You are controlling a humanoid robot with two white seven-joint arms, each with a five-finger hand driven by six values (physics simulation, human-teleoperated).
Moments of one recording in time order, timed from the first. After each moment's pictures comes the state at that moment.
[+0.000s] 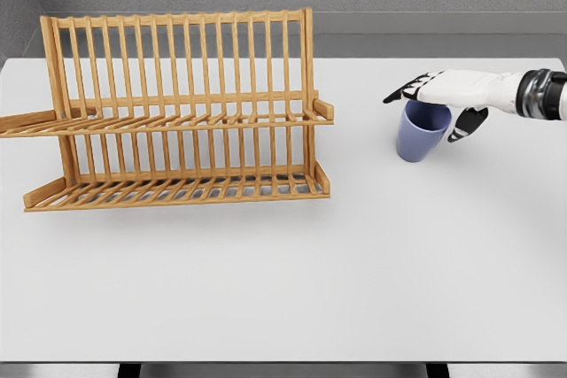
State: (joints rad) left arm 0.06 0.00 -0.22 -0.12 0.12 -0.02 -0.15; right arm -0.88 -0.79 0.83 -1.25 0.30 -0.46 0.61
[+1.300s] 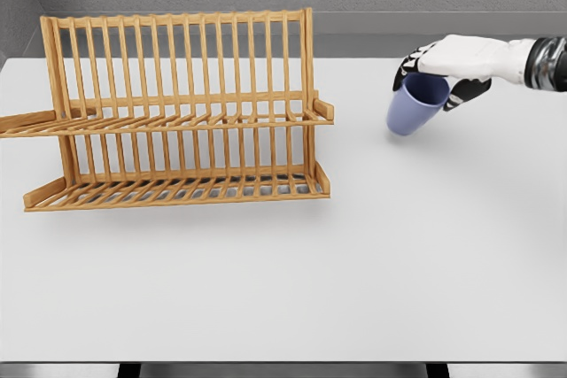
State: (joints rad) left arm 0.06 0.00 -0.22 -0.12 0.12 -0.02 -0.15; right arm -0.95 -0.80 0.80 -1.31 0.30 -0.47 0.61
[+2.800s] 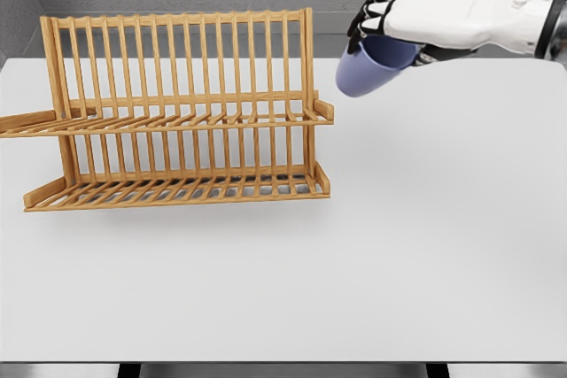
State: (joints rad) left arm 0.06 0.00 -0.22 -0.12 0.12 -0.02 -0.15; right arm -0.96 -0.83 0.63 -1.73 0.30 -0.47 0.61
